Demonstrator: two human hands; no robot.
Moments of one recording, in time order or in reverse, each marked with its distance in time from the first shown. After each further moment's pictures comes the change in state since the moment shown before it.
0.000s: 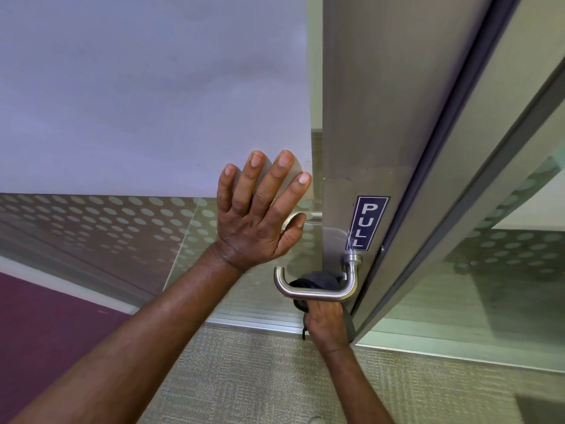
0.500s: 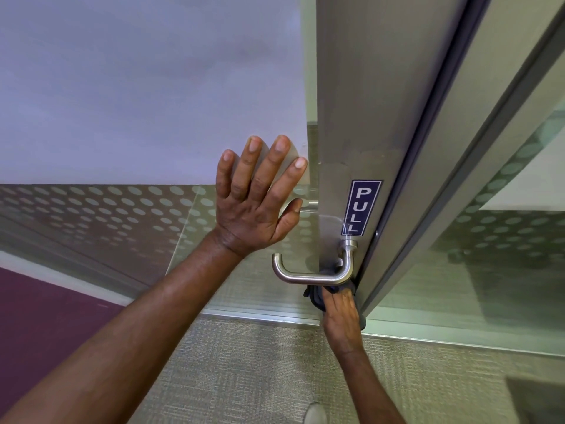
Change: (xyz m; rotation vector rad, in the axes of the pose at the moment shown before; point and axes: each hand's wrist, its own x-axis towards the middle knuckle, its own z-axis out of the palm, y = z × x) left_hand -0.001 0.004 -0.002 -0.016 -0.016 -0.019; right_hand -0.043 0.023 -0.020 -0.084 -0.158 0.161
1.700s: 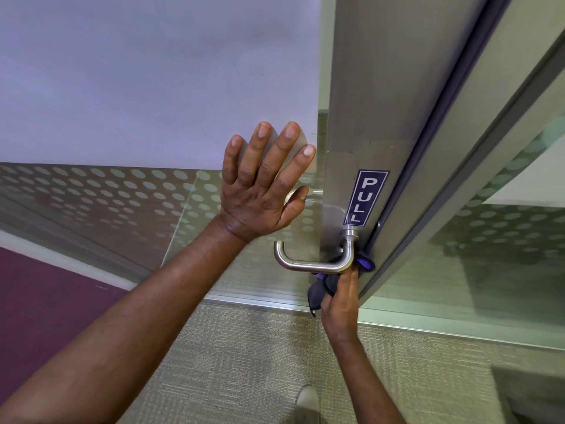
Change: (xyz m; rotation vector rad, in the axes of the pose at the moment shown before) left_hand 0.001 0.001 0.001 0.009 0.013 0.004; right_hand 0.007 -0.031 -0.038 0.433 0.171 0.249
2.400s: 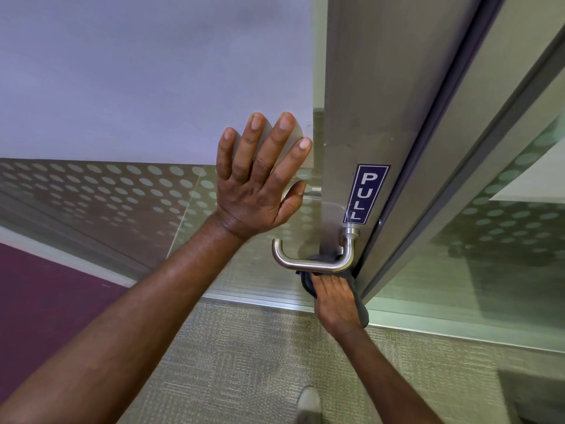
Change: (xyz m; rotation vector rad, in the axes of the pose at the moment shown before) left_hand -0.001 0.001 -0.003 0.000 -0.017 -0.018; right_hand 0.011 0.039 0.015 -0.597 -0.308 -0.518
